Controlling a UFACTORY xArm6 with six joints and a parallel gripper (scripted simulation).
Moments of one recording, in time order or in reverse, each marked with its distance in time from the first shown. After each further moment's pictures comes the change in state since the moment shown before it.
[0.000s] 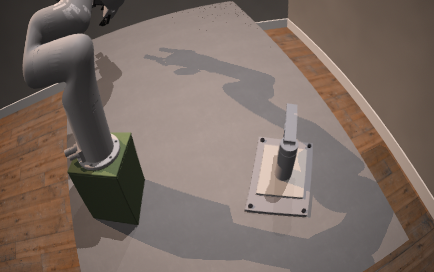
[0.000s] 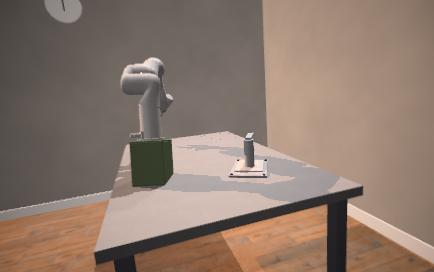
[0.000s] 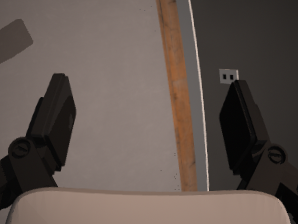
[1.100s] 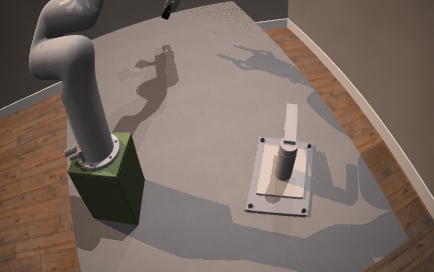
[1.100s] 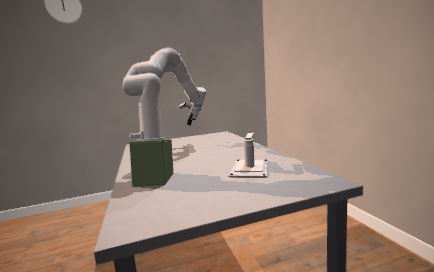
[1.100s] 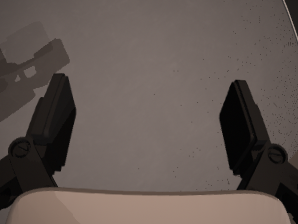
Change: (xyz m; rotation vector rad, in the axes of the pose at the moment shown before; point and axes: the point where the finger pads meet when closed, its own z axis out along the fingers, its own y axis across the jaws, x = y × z) arm -0.230 -0.068 -0.224 -0.007 -0.331 0.469
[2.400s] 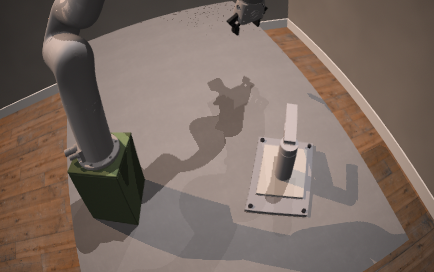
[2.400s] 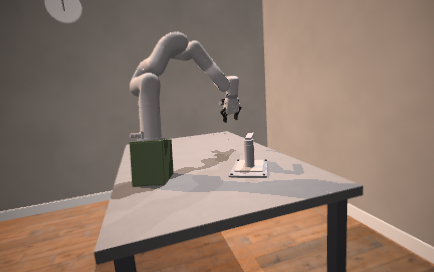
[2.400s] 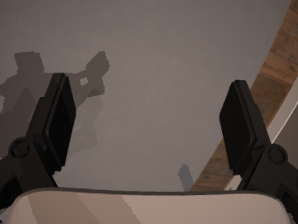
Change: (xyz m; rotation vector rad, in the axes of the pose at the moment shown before) arm -0.279 -0.115 -0.229 -0.047 -0.347 0.669
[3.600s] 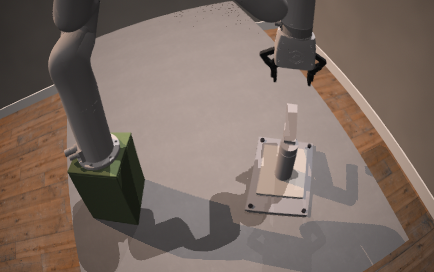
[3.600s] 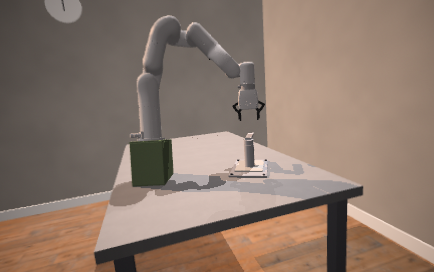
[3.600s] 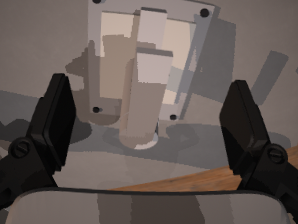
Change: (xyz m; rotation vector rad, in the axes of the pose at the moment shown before) arm -0.293 -0.110 -0.137 -0.044 -0.272 0.736
